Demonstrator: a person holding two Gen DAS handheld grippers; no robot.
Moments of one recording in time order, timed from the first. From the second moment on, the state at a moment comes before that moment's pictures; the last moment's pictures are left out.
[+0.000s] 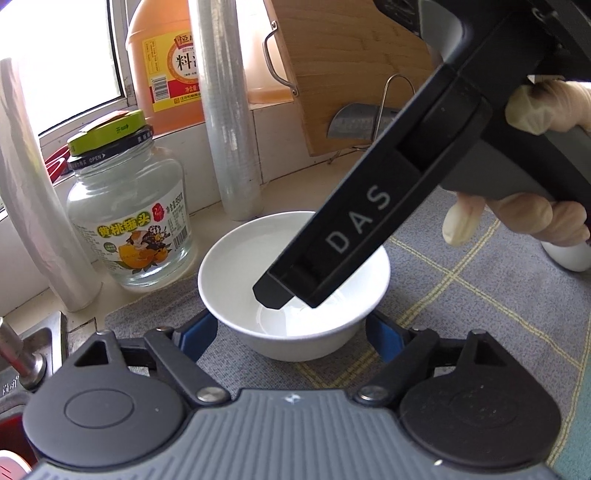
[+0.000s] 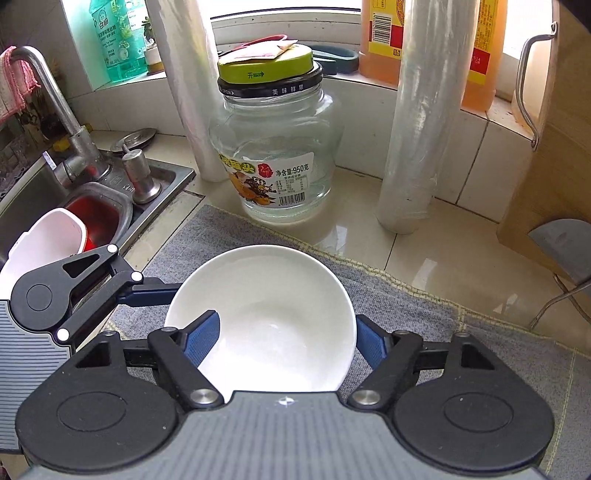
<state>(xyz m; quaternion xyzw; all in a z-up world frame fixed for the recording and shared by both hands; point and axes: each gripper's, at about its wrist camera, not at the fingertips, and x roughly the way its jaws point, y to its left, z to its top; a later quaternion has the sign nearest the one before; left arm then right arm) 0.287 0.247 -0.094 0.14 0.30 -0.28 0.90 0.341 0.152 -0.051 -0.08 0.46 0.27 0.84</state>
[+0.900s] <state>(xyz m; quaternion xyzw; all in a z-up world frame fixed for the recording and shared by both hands) 0.297 0.256 -0.086 0.18 0.31 -0.34 0.87 0.351 0.147 -0.050 -0.06 0.48 0.28 0.83</state>
